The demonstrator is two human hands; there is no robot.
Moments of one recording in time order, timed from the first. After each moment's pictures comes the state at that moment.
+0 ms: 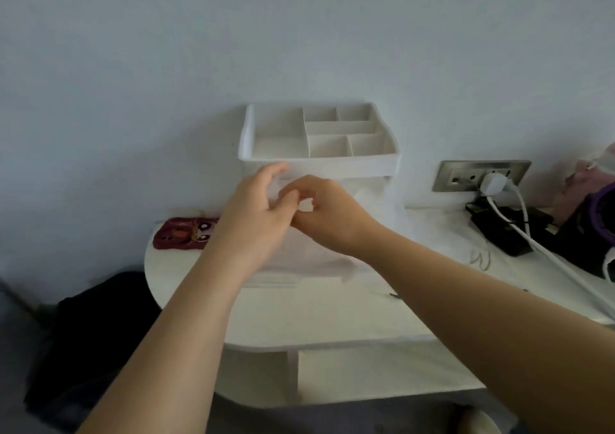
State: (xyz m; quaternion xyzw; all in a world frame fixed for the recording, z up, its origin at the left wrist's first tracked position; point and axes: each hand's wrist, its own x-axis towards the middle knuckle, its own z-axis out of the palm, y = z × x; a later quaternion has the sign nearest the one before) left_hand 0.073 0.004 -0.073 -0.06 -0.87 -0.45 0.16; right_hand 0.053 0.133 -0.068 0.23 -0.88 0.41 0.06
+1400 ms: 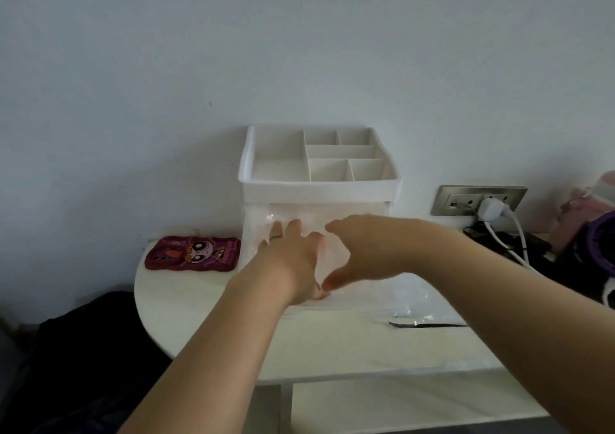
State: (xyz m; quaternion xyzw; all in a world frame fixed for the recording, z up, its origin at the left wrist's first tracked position) left_hand 0.055 0.033 -0.078 -0.13 -0.98 -0.08 -0.10; right_hand 0.055 0.167 -0.034 0.21 -0.97 0.00 -0.12
